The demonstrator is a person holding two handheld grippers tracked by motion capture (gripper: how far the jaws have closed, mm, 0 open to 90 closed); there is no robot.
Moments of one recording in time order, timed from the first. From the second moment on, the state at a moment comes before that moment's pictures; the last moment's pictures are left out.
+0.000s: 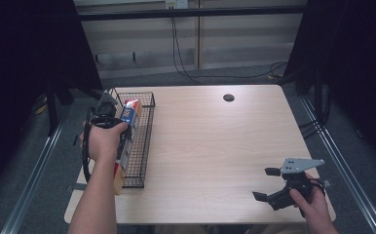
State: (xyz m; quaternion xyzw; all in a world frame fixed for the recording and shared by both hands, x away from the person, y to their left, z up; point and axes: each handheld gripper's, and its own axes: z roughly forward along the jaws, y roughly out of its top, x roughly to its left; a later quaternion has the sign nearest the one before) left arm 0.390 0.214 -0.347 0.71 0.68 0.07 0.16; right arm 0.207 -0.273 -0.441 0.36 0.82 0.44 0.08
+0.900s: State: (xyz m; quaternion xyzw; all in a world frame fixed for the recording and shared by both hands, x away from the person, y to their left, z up) left arm 0.394 0.215 -0.365 0.69 0.70 0.08 0.13; right arm 0.207 -0.273 -0.441 0.36 0.82 0.44 0.08
